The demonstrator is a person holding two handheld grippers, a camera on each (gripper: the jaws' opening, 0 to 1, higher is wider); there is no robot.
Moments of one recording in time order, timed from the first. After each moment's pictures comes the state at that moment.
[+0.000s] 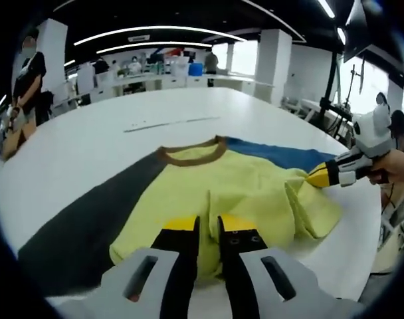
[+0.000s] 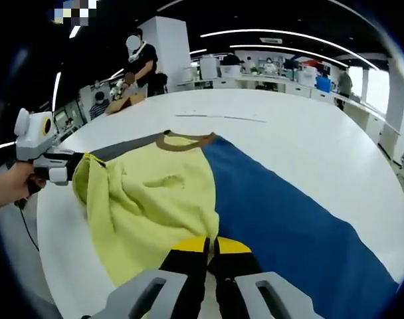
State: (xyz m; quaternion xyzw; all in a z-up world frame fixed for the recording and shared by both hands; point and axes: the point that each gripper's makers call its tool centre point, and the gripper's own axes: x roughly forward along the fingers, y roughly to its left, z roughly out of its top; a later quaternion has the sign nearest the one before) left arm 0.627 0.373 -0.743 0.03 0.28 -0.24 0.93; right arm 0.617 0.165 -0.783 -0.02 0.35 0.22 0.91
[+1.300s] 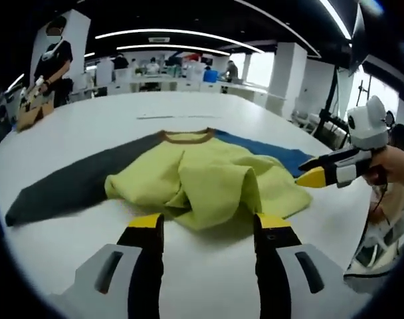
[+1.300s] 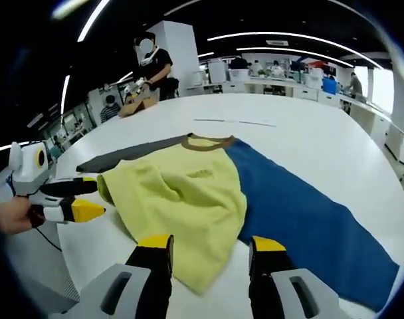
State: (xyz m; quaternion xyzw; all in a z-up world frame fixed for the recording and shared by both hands) left arm 0.546 0.357 -0.753 -0.02 0.28 -0.18 0.94; right arm 0.562 0.176 -0.761 -0.01 0.35 0.25 0.90
